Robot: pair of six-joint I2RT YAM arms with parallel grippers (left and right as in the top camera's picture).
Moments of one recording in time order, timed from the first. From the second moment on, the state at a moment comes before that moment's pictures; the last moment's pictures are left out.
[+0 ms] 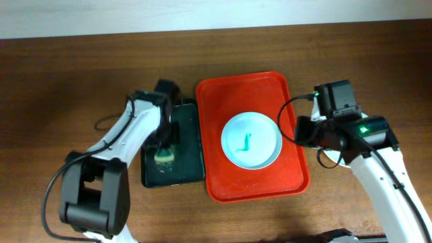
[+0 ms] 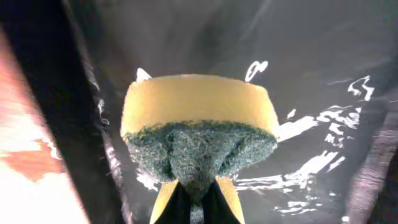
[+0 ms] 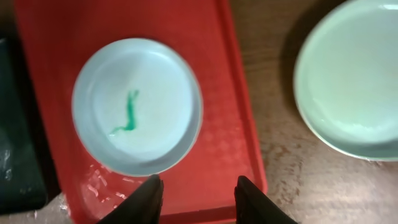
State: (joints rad) left arm -0.29 1.86 1.35 -1.08 -0.07 -0.34; right arm 0.15 1.26 1.19 -1.10 -0.03 0.36
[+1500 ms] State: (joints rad) left arm -0.68 2.04 1.54 -0.77 0.21 -0.40; right arm 0.05 1.83 1.05 -0.69 -0.30 0.16
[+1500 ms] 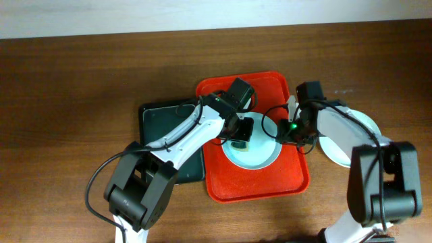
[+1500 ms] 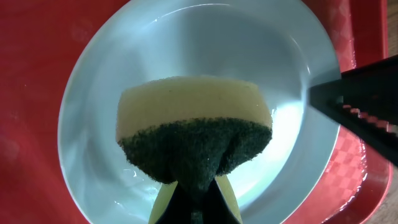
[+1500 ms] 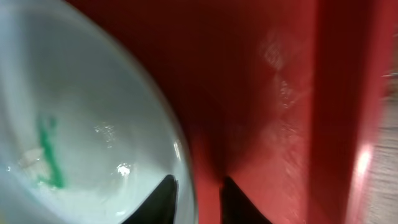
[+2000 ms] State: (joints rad) left arm -0.73 2.18 1.55 -0.61 0.35 -0.50; right arm 0.05 1.84 1.06 -0.73 -0.34 0.16
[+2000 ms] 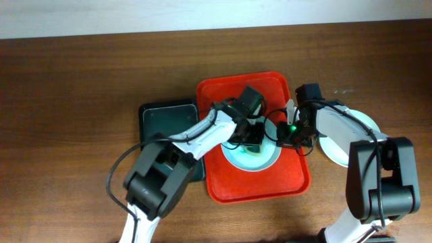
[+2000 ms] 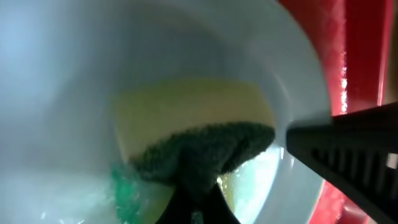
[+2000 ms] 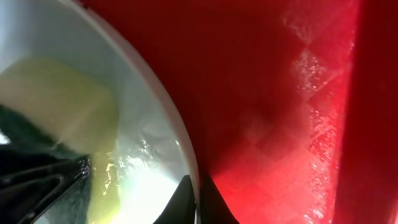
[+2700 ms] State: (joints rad) left arm -0.66 2.19 1.65 -0.95 0.00 -0.52; right arm 0.06 1.85 1.06 -0.74 -0.38 0.16
